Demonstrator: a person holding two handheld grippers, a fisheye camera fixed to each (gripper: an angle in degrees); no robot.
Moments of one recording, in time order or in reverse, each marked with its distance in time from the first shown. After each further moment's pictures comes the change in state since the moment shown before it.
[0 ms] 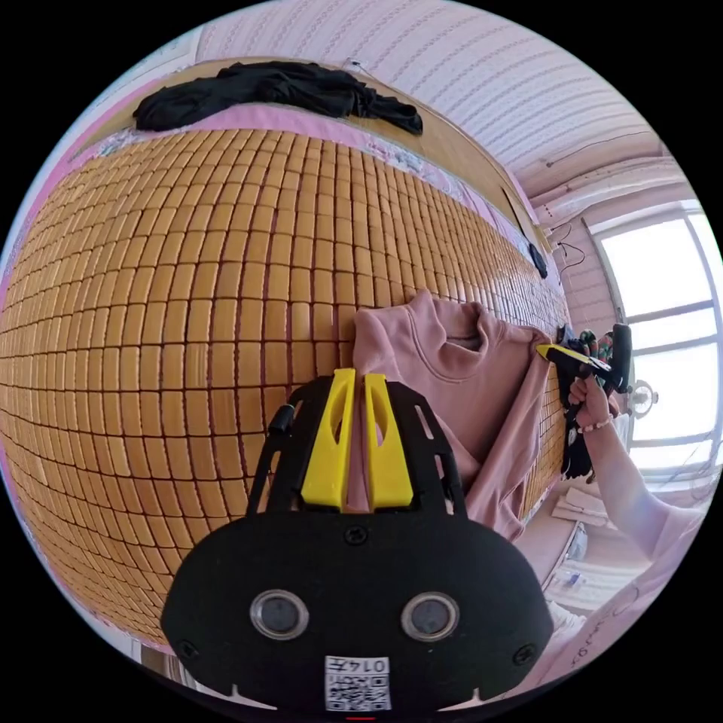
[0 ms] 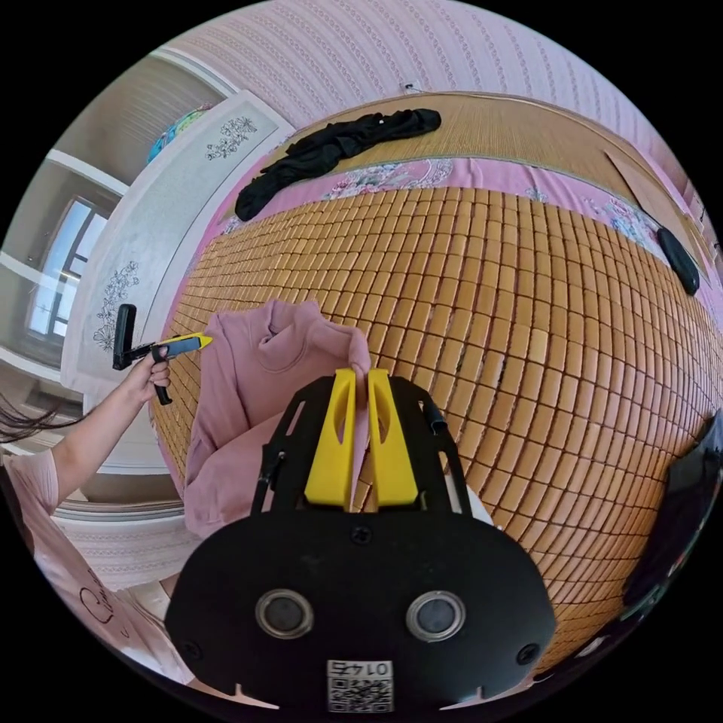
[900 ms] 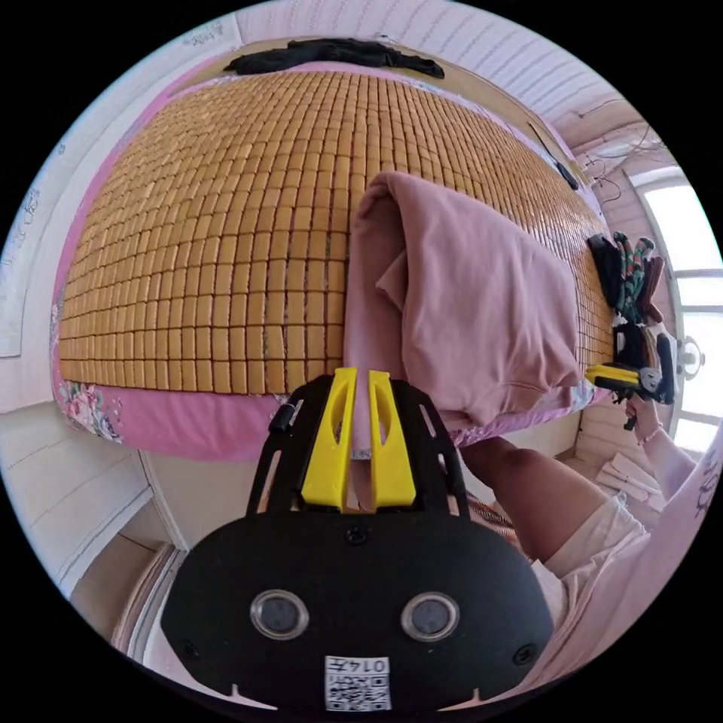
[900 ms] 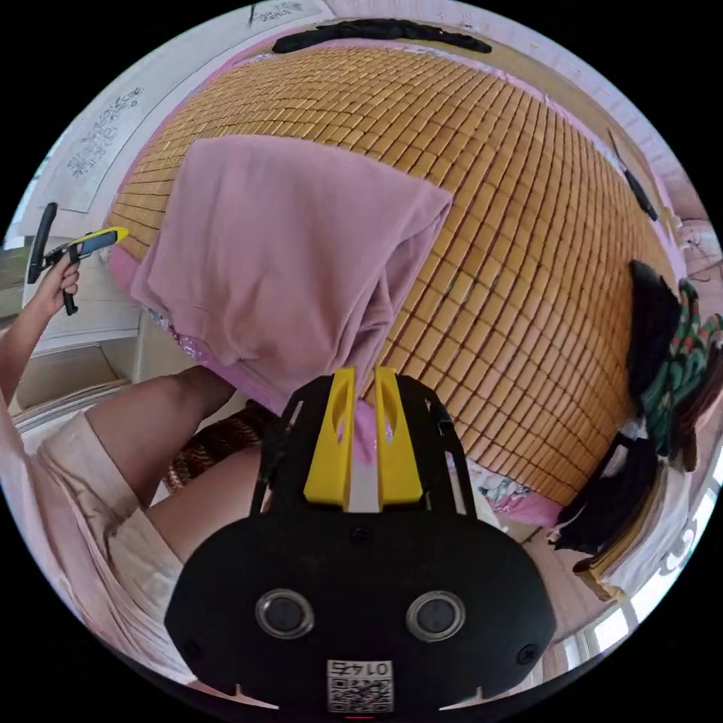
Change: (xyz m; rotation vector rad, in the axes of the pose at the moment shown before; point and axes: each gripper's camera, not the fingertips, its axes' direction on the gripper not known) left arm 0.047 0.292 -0.024 -0.135 -0.246 -0.079; right arm -0.210 0.307 0.023 -0.395 0.251 -0.101
